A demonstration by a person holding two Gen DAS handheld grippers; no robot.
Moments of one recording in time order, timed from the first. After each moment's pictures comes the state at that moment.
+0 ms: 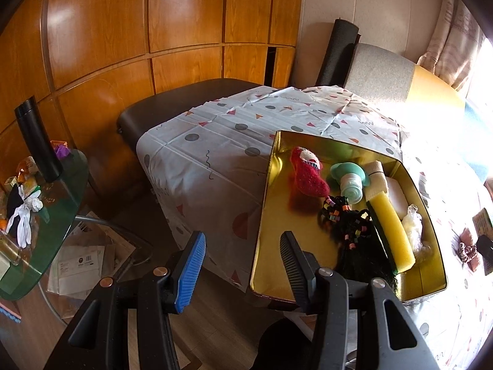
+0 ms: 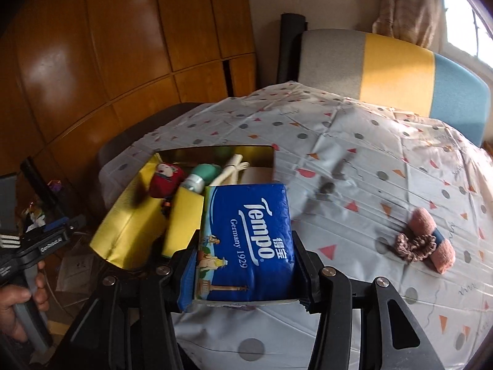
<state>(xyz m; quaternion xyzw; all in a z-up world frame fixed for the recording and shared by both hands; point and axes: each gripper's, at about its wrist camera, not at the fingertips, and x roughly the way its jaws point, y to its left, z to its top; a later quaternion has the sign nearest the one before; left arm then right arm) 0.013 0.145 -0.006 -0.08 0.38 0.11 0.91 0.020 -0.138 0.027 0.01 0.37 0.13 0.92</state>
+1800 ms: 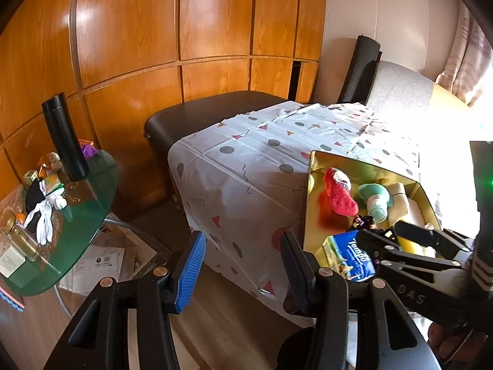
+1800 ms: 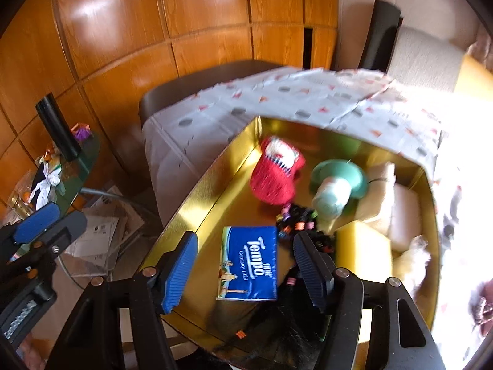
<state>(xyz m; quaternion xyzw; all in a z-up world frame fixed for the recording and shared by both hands) -0.002 0.179 0.008 -0.09 0.36 0.15 0.92 0.088 0.042 -0.021 -0.07 0.42 0.22 0.88</state>
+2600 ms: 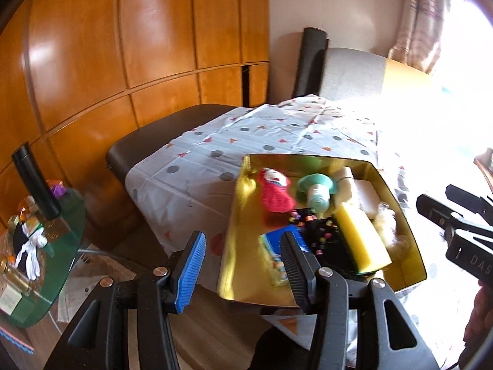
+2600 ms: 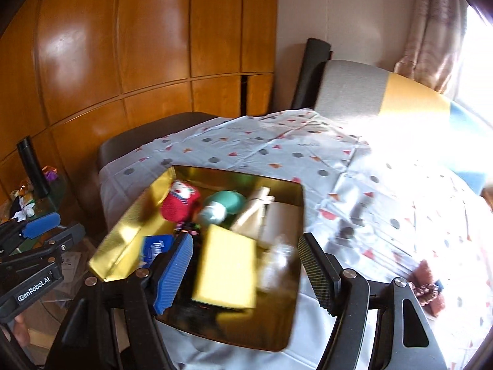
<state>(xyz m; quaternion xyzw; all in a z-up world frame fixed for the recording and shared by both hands) 0.002 0.100 0.027 -0.01 0.35 0.07 0.94 0.037 -0.084 0.041 -0.06 0.32 0.11 0.94</state>
